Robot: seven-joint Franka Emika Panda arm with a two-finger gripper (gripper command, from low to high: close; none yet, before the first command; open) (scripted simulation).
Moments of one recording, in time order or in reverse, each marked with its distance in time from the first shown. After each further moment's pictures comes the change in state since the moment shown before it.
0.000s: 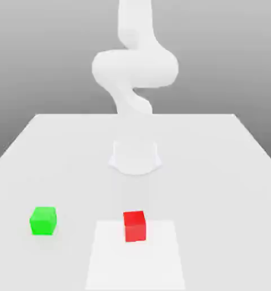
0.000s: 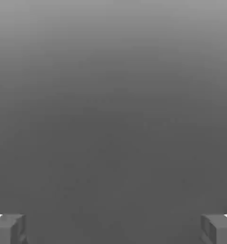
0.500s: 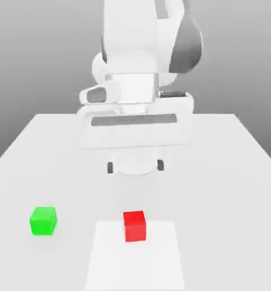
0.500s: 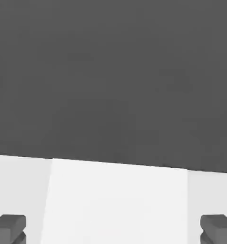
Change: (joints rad) arm 0.046 0.516 -0.046 -0.433 0.013 0.367 -0.122
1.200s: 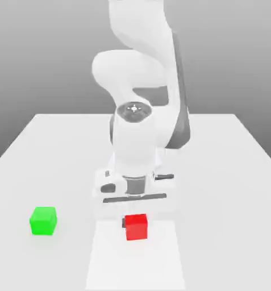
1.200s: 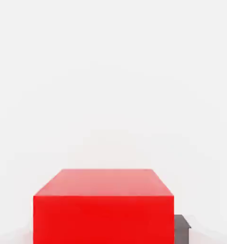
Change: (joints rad) arm -0.025 0.289 0.027 -0.073 -0.013 0.223 -0.018
